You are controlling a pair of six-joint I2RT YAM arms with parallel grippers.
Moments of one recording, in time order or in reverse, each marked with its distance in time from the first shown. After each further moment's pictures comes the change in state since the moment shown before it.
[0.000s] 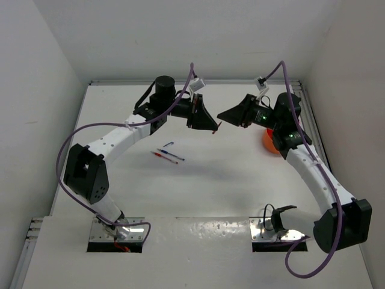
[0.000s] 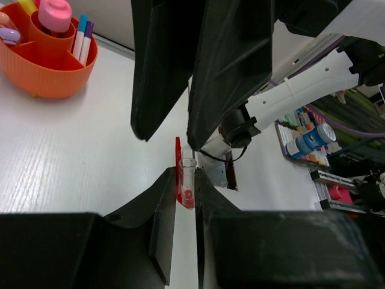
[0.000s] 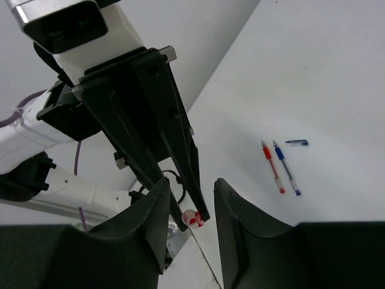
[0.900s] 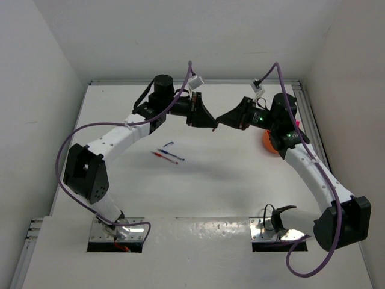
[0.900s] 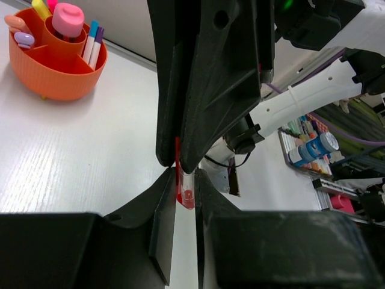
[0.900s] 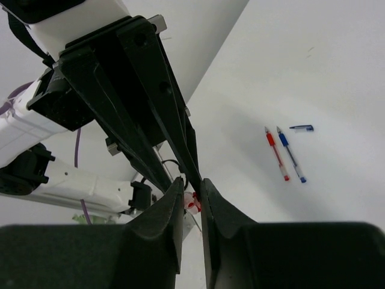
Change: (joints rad) left arm 0.012 0.000 0.005 0.010 -0.024 -0.022; right arm 0.031 0.019 0.000 -0.040 -0.008 -0.005
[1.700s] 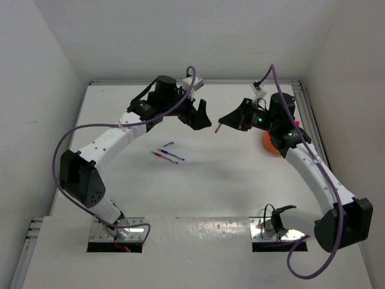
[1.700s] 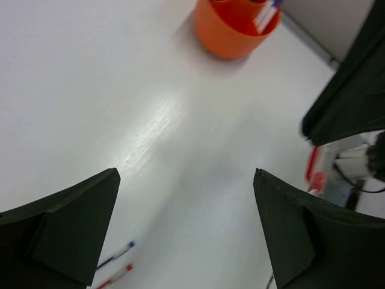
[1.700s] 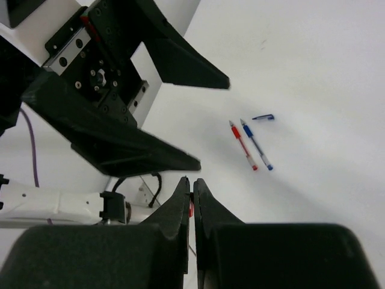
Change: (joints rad) left arm -0.027 -0.045 0.090 -0.440 -0.583 0.296; right arm 0.006 -0.006 0.034 -0.175 0.133 -0.094
